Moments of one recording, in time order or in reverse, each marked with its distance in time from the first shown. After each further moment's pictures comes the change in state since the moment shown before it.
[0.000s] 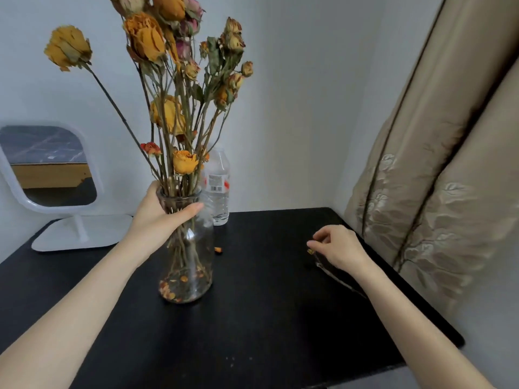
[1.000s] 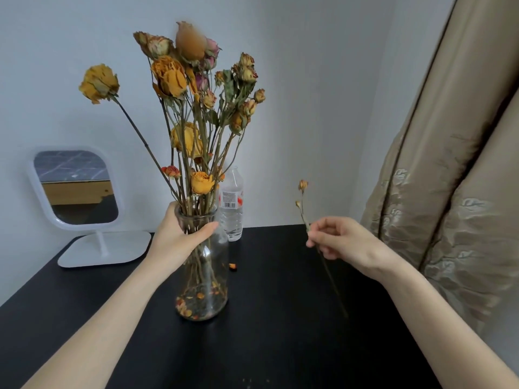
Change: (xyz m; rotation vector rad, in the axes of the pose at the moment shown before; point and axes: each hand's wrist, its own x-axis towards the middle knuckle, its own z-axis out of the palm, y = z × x) left_hand -0.002 -0.003 -0.002 0.011 0.000 -0.025; right_hand -0.010 -0.040 -0.032 0.696 -0.302 -0.224
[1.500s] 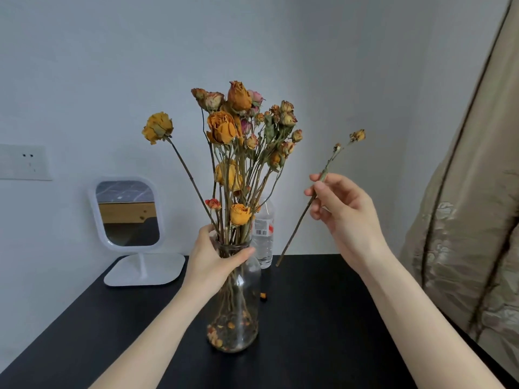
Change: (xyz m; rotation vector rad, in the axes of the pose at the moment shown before) left_hand -0.004 0.017 -0.001 0.109 0.112 -0.015; right_hand 0.021 -0.091 0.057 0.451 0.213 -0.469
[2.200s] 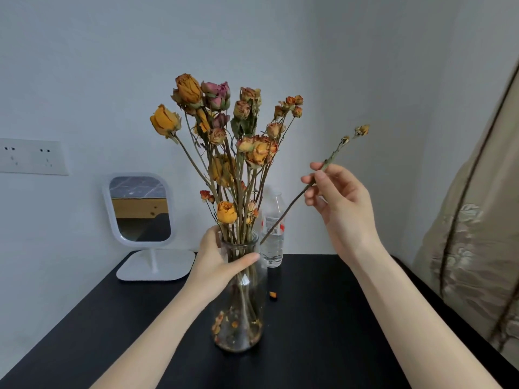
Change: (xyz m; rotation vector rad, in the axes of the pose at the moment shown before) left_hand -0.004 -0.010 -0.013 -0.095 -0.109 0.007; right_hand 0.013 0.013 0.025 0.115 -0.005 -0.053
